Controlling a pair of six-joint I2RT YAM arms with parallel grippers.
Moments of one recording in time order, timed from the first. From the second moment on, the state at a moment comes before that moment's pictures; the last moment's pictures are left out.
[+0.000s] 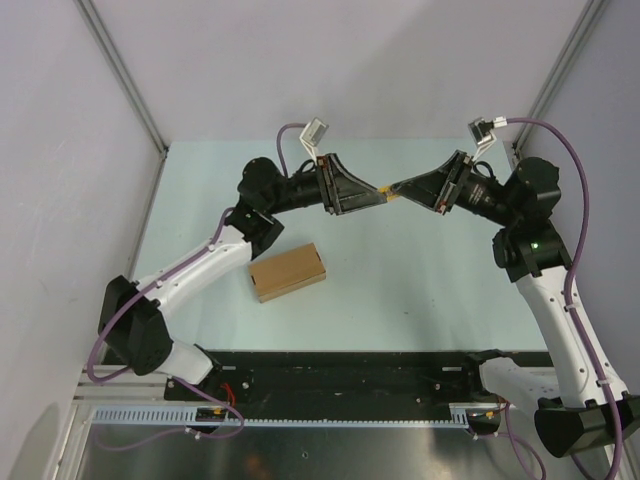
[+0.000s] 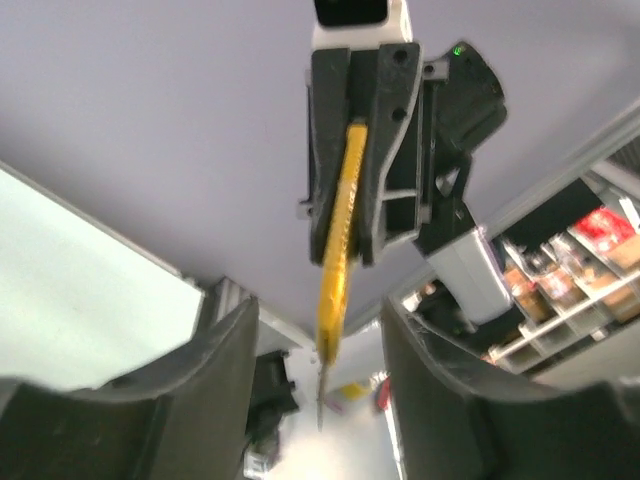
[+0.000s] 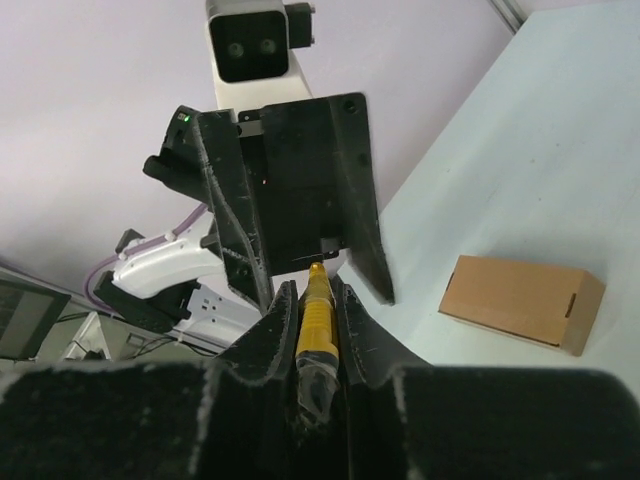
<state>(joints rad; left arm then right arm) -0.68 1.46 1.22 0.58 0.77 -1.06 0.22 1.01 1.21 -0.08 -0.83 0.90</state>
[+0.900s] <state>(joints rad) -0.24 0.98 0.75 -0.41 -0.01 -0.77 0.59 1.22 1.21 -0.54 -0.30 0.49</state>
